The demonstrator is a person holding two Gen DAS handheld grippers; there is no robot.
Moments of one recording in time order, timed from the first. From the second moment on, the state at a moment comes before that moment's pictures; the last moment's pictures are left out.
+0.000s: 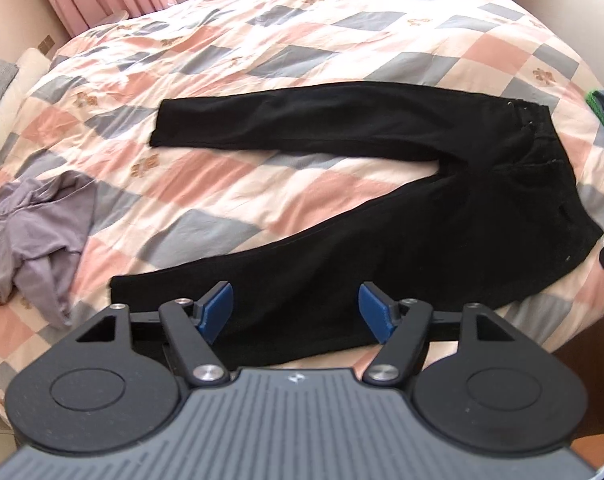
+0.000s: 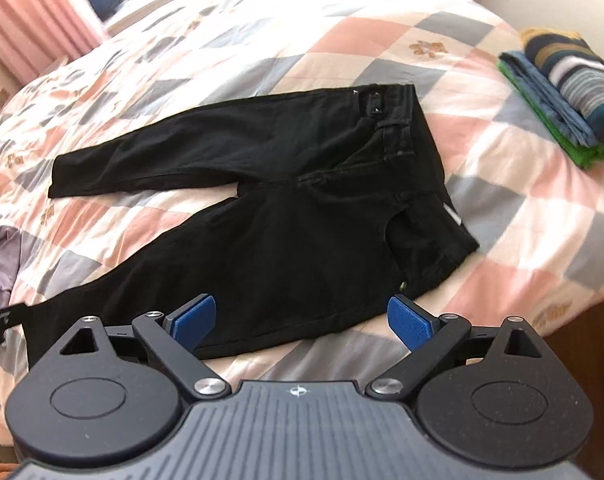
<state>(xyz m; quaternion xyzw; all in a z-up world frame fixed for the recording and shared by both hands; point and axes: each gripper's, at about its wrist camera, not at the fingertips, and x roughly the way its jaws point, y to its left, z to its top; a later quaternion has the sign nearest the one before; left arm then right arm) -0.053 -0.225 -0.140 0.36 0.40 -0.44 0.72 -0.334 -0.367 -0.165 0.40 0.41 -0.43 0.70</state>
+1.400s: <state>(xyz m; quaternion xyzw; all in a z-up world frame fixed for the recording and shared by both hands) 0.038 -0.076 -0.142 0.35 0.43 -0.42 0.72 -0.253 -0.217 -0.127 0.32 0.42 -0.48 0.70</state>
